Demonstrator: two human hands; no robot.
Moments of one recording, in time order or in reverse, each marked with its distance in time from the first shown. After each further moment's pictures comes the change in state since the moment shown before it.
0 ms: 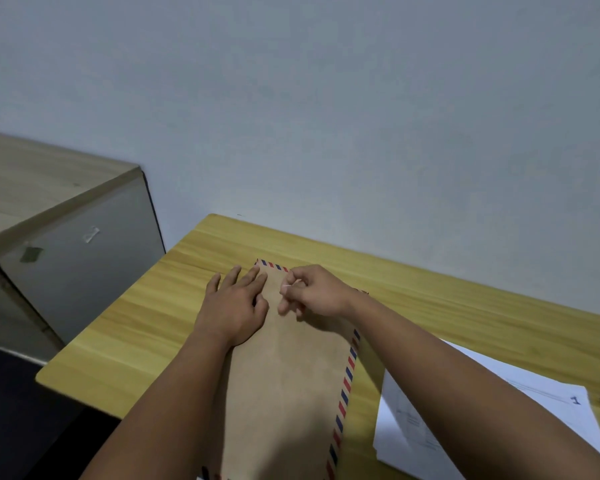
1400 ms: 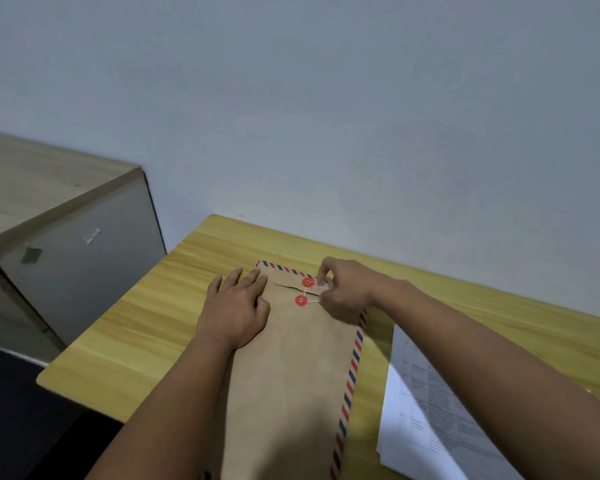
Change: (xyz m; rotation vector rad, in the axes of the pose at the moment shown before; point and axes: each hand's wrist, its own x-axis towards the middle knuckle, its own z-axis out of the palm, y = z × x) left_hand -0.002 0.000 0.001 -0.013 0.034 -0.012; right_hand -0.008 -0.009 -0.058 -0.813 0.015 0.096
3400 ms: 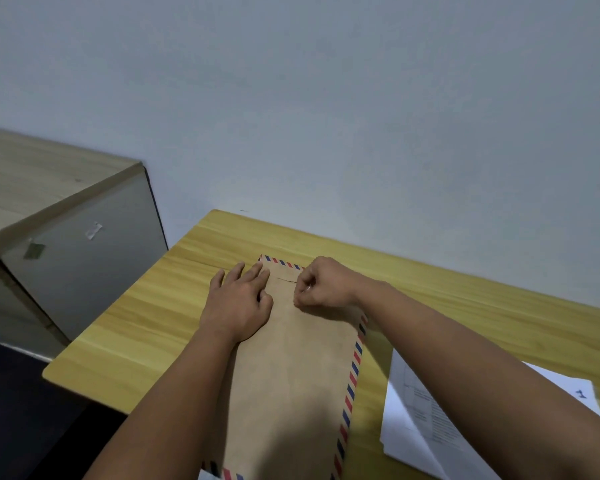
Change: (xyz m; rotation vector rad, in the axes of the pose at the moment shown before) left_hand 0.000 0.000 -0.001 -0.006 -0.007 0.001; right_hand 0.015 -0.024 0.025 0.227 -0.014 -0.153
